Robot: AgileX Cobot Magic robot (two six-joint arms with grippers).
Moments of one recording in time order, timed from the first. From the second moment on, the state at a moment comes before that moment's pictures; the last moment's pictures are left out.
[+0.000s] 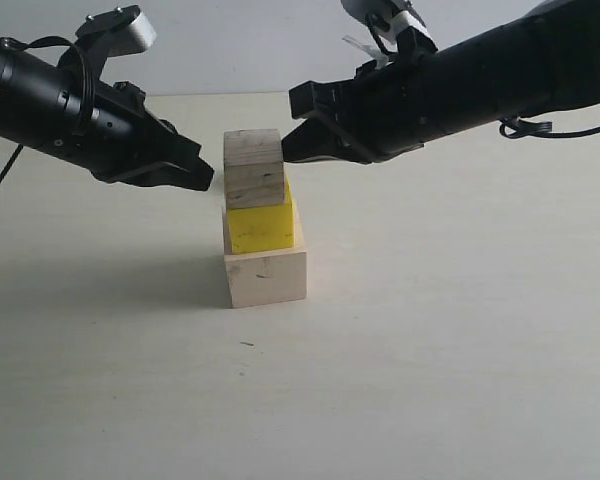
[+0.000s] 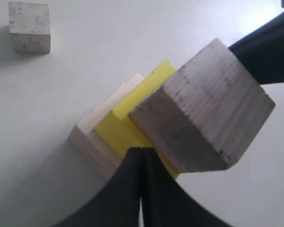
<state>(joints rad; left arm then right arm) -0.36 1.64 -1.03 -0.92 0.68 0.88 0.39 1.74 -1.06 1.34 0.70 -0.99</state>
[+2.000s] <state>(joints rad) -0.18 2.01 -1.73 -0.77 0.79 0.60 0.29 1.21 -0.92 0.55 0.84 -0.29</state>
